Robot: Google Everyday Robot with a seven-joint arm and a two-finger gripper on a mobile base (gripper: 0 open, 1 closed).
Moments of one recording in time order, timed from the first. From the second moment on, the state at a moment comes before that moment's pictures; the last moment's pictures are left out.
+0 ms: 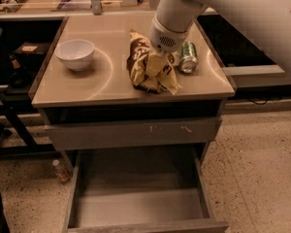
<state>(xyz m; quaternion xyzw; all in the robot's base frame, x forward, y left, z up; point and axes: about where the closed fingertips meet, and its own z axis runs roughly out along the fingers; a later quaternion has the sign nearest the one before) 0.618 -0.027 0.897 -0.64 0.74 0.01 0.20</state>
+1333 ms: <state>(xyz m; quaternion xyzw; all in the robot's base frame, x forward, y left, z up) 0.519 -0.055 0.937 -0.62 0.74 0.00 0.26</state>
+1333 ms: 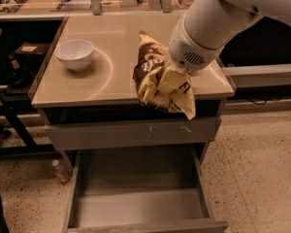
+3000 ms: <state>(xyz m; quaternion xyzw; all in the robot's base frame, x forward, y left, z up) 0.371 -0.069 0.869 -0.54 0.83 0.06 0.14</state>
